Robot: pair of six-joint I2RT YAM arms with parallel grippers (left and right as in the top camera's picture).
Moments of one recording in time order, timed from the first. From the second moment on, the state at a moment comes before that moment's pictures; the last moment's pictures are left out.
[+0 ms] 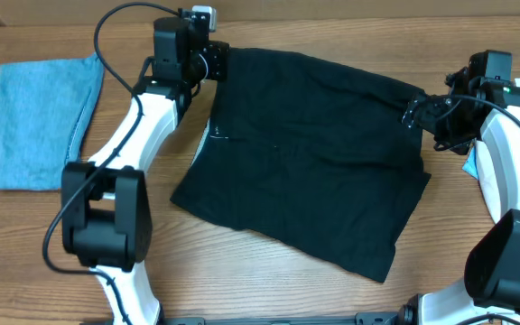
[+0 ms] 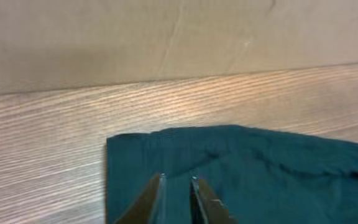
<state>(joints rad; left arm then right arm) -0.17 2.02 1.50 0.01 0.30 -0.16 -0.21 1.74 1.42 -0.95 -0.24 0.25</state>
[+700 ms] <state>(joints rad) -0.21 2.42 1.75 -0.12 0.03 -0.16 -0.21 1.74 1.42 -0.95 -0.24 0.25</state>
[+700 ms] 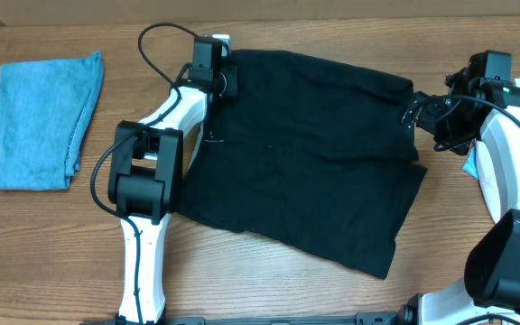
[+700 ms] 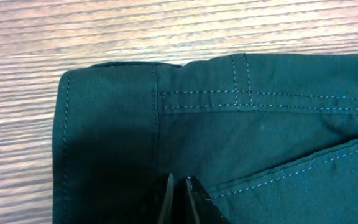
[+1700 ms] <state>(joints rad) -0.18 1.78 1.54 -0.94 0.13 -0.27 -0.07 1.74 1.41 -0.96 -0.33 0.24</state>
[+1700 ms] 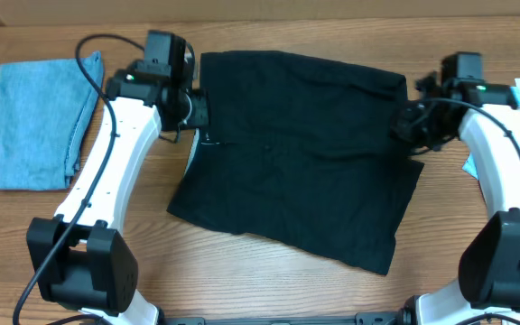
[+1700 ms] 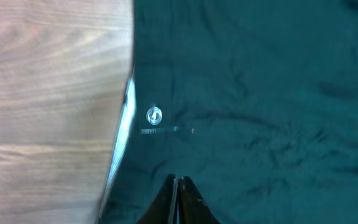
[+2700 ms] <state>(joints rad) -0.18 1.78 1.28 -0.70 0.11 -0.29 0.07 2.14 1.55 -0.25 -0.19 0.23</state>
